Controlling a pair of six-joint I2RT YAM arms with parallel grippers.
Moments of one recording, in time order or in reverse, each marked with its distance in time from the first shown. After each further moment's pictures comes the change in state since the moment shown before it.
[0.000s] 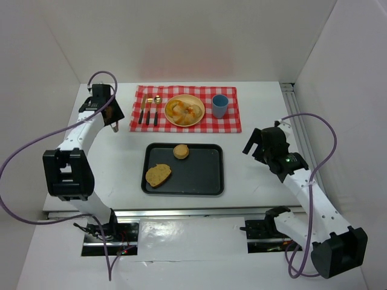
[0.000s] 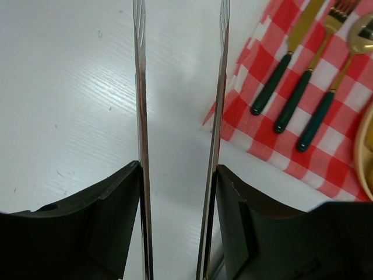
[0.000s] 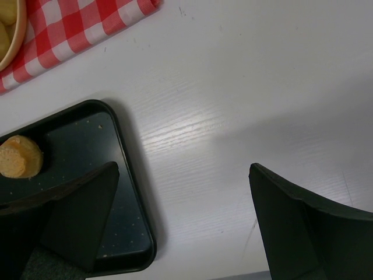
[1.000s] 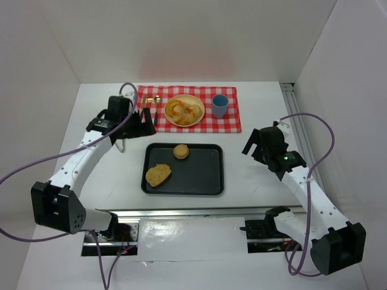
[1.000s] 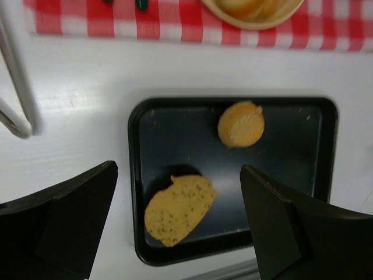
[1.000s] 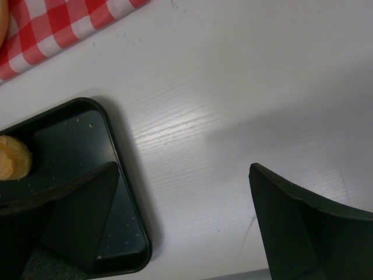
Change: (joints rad) left arm -0.241 -0.283 -0.124 -0.084 0.296 0.066; right arm 0.005 0.027 0.001 -0.007 0.008 0.003
